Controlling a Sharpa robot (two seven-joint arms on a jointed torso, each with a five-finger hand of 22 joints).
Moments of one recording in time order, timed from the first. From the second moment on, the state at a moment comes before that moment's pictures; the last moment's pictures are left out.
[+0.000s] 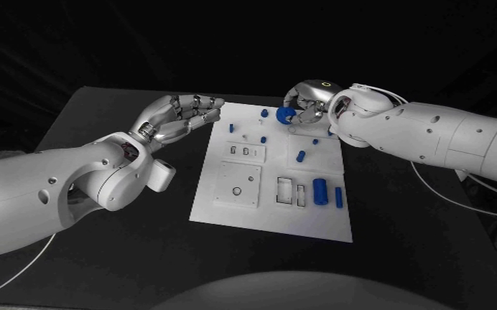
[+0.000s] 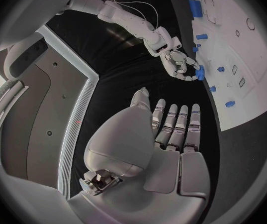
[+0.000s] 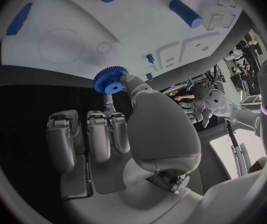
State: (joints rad) left arm 1.29 -0.96 -0.22 1.71 -0.34 -0.29 0.48; left_hand 1.52 0.19 -0.25 0.29 0.43 0.65 0.18 0.22 0.07 0.36 0.22 0.49 0.07 0.35 0.22 0.38 0.06 0.14 0.41 0.29 0.20 0.09; right arm 1.29 -0.66 -0.18 1.16 -1.44 -0.33 0.01; right_hand 1.32 -0.07 0.21 0.11 0.55 0.87 0.13 0.22 0.58 1.47 0.02 1.57 1.31 1.46 -0.03 1.57 1.31 0.01 1.46 0.09 1.57 1.31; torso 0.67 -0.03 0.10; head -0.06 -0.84
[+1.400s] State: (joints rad) left arm 1.28 -0.95 -0.22 1.71 -0.34 -0.28 0.46; left_hand 1.53 0.19 -0.25 0.29 0.43 0.65 0.18 0.22 0.07 0.36 0.22 0.49 0.07 0.35 0.21 0.39 0.06 0.14 0.41 0.29 0.20 0.09; right arm 1.26 -0.45 -0.18 0.98 -1.38 -0.25 0.04; right_hand 1.31 -0.08 0.27 0.11 0.53 0.81 0.11 0.15 0.64 1.46 0.04 1.57 1.31 1.47 -0.02 1.57 1.31 0.01 1.46 0.10 1.57 1.31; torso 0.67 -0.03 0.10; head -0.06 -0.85
